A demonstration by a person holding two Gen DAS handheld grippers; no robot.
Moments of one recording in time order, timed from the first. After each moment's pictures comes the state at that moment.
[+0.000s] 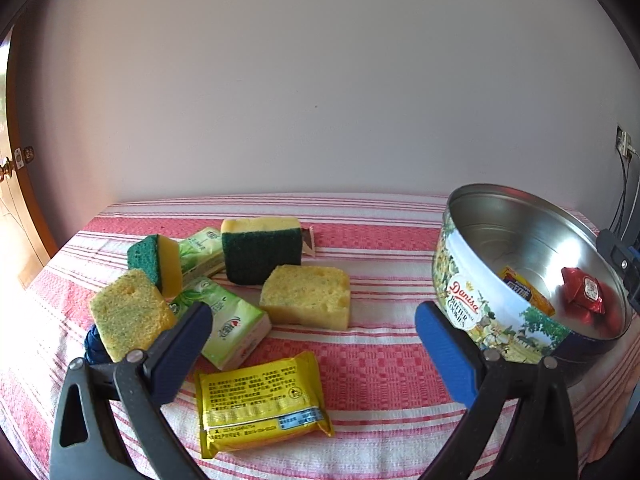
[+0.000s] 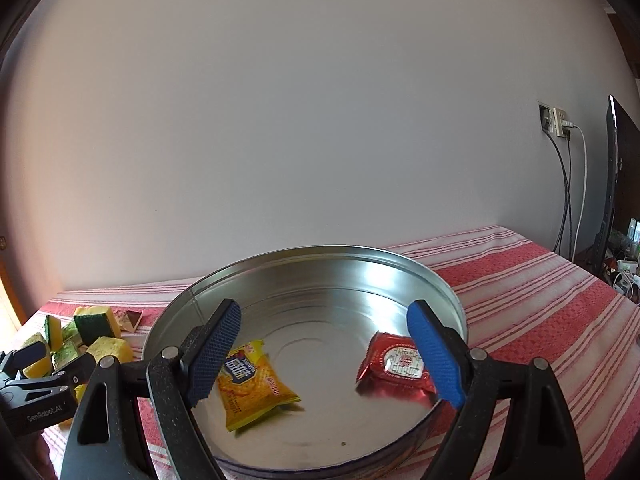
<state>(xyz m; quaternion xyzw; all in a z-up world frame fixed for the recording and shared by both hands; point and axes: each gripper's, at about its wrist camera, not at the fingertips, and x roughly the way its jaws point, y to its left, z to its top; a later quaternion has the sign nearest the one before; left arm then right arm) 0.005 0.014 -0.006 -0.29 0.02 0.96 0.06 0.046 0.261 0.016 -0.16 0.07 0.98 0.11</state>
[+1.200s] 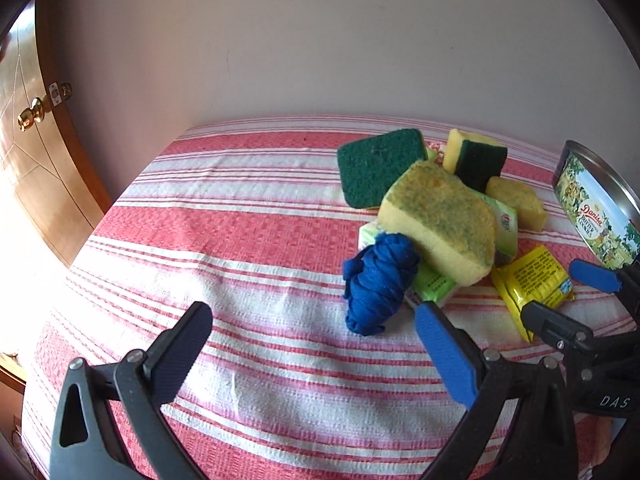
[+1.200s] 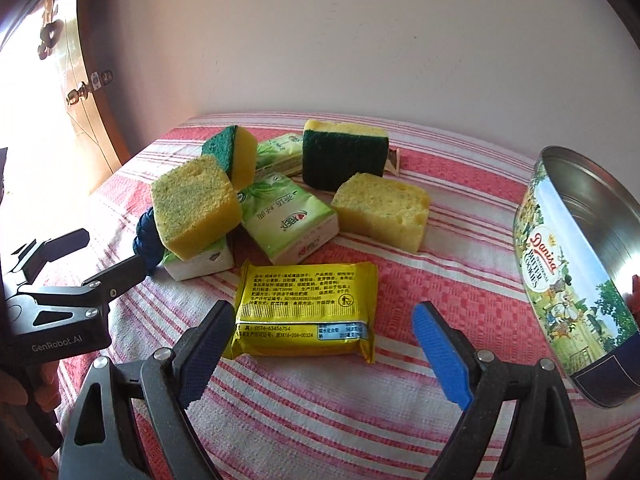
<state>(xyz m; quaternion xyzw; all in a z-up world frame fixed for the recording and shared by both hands) 0.002 -0.168 -0.036 -0.40 0.03 0.92 0.01 -0.011 0.029 -0.042 -0.41 -0.03 0.90 -0.13</state>
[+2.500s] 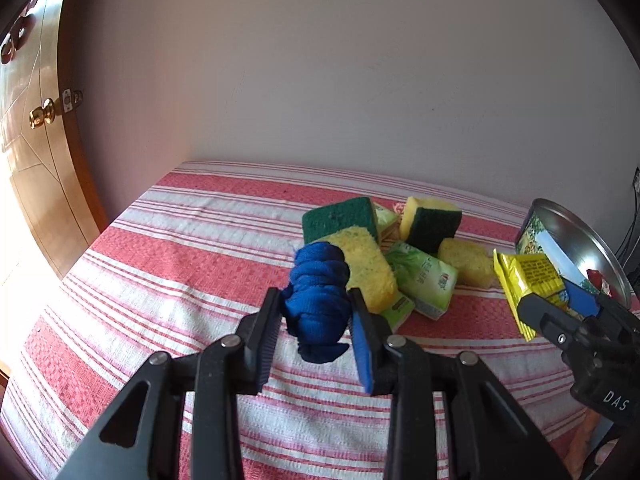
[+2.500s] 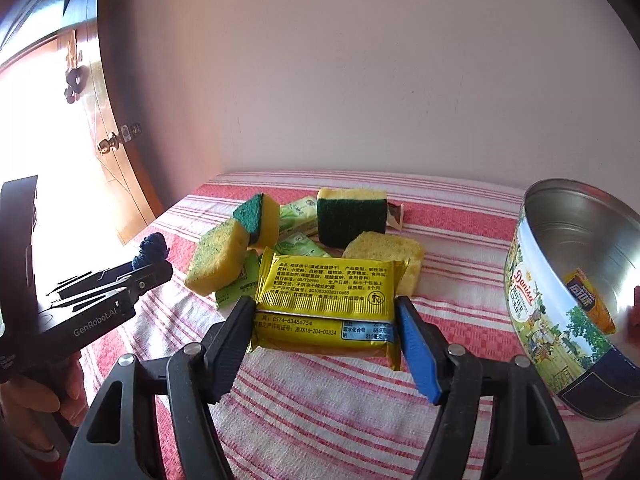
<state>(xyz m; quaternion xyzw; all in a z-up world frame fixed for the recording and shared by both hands) 0.020 -0.151 0.007 -0.32 -0.02 0.95 0.03 0.026 0.066 0.002 -0.29 0.03 0.94 -0.17</state>
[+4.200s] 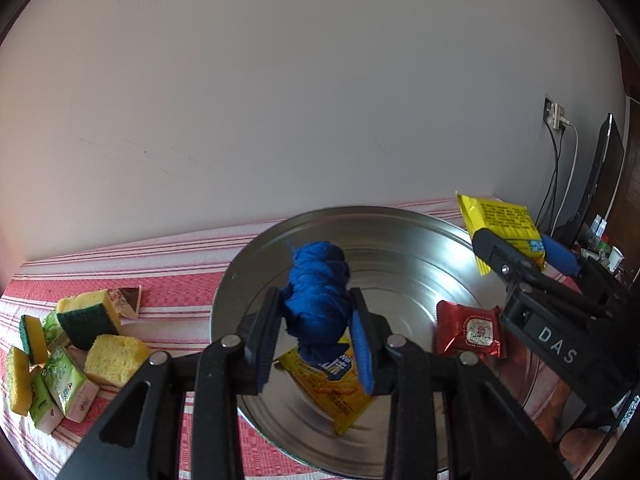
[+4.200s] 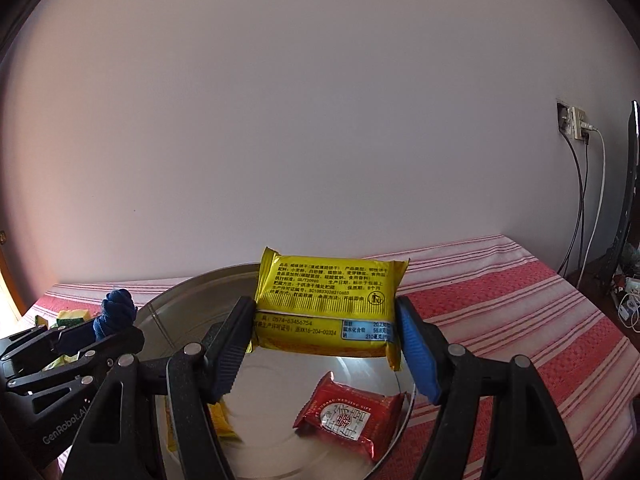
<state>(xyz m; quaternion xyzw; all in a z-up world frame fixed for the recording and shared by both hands) -0.019 0.171 0.022 -0.29 0.05 0.93 0.19 0.018 0.333 0.023 -0.19 0.06 0.97 0.10</state>
